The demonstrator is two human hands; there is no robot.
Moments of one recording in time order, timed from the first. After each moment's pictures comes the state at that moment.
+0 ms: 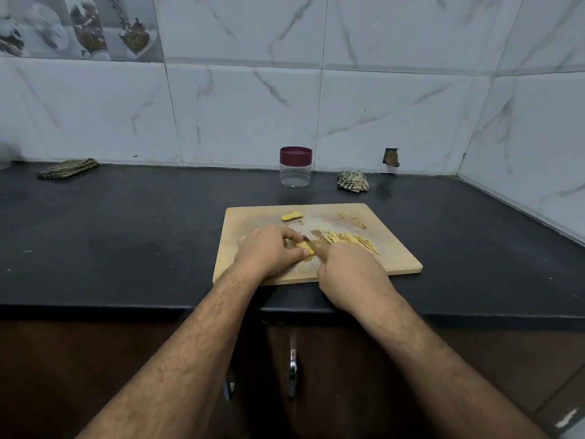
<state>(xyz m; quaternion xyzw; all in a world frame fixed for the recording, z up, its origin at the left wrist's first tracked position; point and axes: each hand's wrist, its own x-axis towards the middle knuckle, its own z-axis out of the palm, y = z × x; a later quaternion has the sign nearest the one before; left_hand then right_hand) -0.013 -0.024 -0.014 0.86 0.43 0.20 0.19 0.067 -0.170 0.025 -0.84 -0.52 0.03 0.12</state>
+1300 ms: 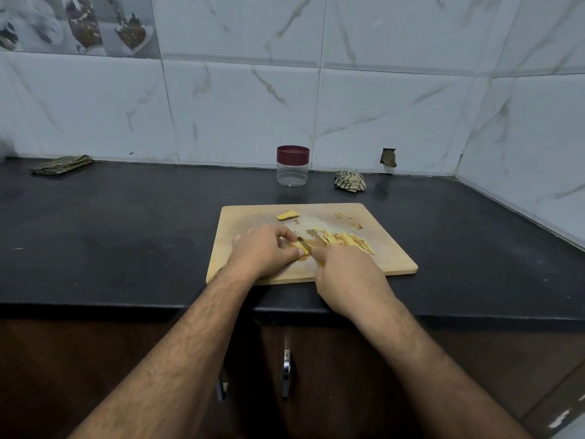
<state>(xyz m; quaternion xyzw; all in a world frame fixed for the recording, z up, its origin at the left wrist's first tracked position) -0.012 -0.023 -0.018 0.86 0.42 0.22 0.18 0.067 -0.178 0.027 -0.84 -0.53 0.05 0.11</state>
